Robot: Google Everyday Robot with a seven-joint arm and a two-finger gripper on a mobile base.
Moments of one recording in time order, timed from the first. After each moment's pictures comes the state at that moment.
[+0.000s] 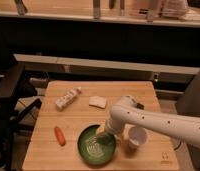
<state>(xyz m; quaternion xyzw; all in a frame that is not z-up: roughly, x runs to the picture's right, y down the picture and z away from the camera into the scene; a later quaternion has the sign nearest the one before) 0.068 0.258 0.776 -0.21 -0.31 -0.58 0.72</state>
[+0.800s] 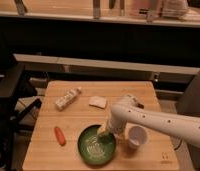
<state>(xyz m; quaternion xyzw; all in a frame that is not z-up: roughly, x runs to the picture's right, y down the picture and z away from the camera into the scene) 0.074 0.259 0.781 -0.22 -0.31 -0.58 0.72</state>
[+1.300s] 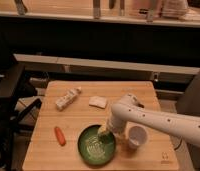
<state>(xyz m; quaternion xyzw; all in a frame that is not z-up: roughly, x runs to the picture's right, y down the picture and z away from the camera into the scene) 0.078 0.258 0.783 -0.23 -0.32 -0.57 0.72</state>
